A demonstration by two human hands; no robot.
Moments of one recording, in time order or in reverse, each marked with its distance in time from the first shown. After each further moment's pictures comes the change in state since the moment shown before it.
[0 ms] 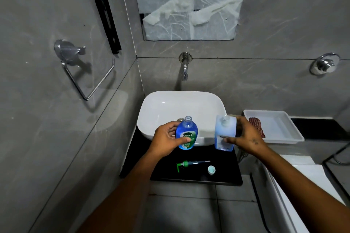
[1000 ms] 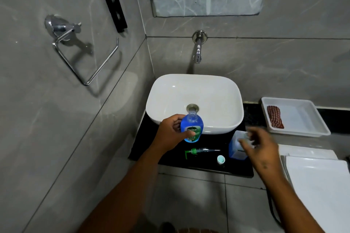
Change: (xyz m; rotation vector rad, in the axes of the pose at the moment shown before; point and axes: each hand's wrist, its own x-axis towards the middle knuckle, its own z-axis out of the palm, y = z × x) left_hand -0.004 -0.027 -0.007 -0.016 0.028 -0.051; right_hand -0.035 0.051 0.048 -0.026 0.316 -0.053
